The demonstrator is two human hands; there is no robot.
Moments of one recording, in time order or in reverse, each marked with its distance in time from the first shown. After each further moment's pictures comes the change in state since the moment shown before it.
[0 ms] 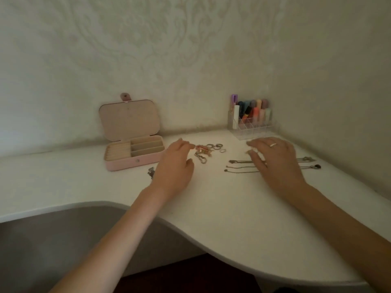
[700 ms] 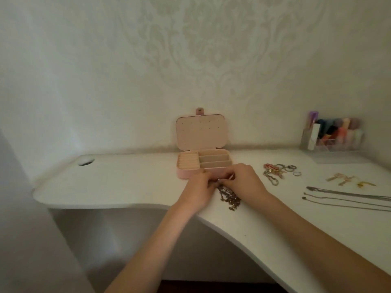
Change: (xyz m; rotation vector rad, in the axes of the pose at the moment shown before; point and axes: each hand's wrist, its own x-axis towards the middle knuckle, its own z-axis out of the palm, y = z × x) left_hand -0.027 -0.092 -0.036 -0.118 -0.035 -0.225; right_hand 0.064 -0.174 0.108 0.514 -0.382 -0.041
